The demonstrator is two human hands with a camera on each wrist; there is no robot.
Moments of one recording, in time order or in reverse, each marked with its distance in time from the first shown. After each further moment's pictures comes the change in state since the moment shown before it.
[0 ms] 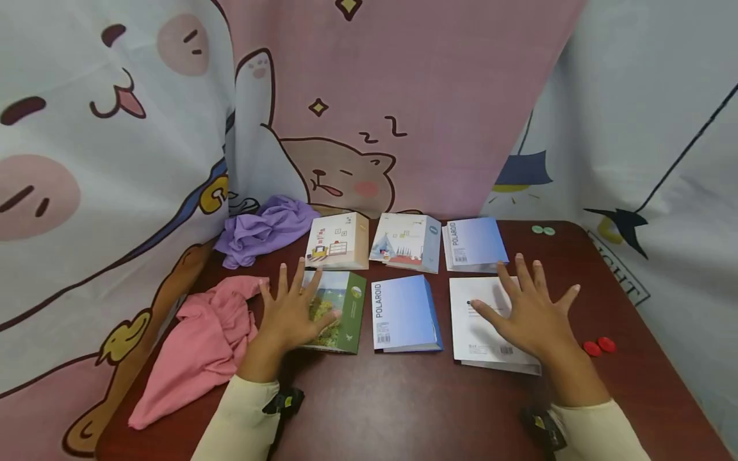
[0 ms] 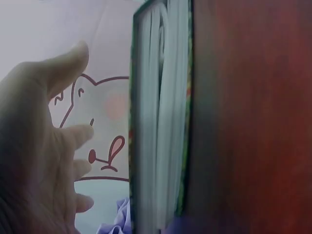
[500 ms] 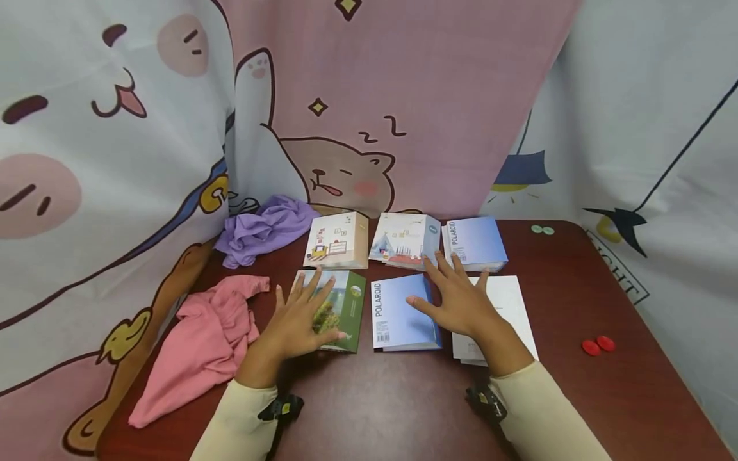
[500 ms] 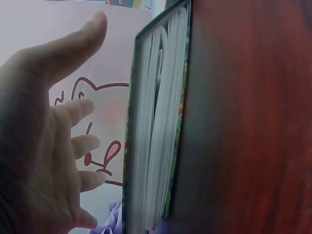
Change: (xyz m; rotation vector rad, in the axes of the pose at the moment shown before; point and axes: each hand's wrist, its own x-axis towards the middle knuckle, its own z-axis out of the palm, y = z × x) left_hand -0.011 0.003 0.005 -0.093 0.016 0.236; right_hand 0.035 -0.088 0.024 0.107 -0.086 -0.206
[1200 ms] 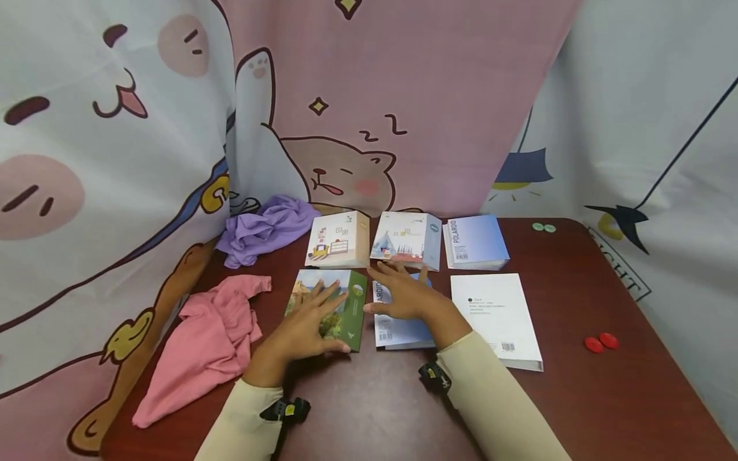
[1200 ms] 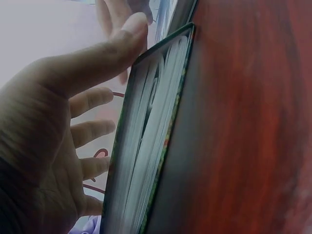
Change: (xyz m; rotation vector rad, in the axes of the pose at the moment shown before) left_hand 0.003 -0.001 0.011 -0.197 -0.091 0.117; right_hand 0.060 -0.056 0.039 0.092 -0.294 -0.176
